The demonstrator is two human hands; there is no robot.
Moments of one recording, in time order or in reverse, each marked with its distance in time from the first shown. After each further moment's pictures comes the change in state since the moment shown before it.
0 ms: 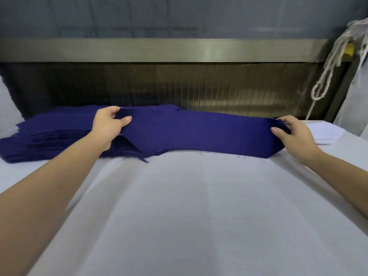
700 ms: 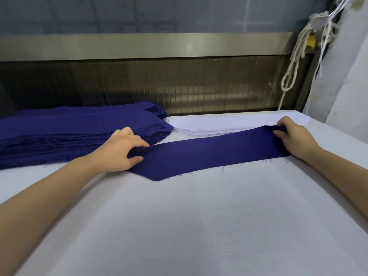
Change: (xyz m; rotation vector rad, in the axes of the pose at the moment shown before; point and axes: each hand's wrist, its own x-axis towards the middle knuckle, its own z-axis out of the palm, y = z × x) left_hand -0.055 -0.001 0.042 0.821 -0.592 0.768; right_hand -0.010 0.051 -0.055 -0.475 -0.072 0.052
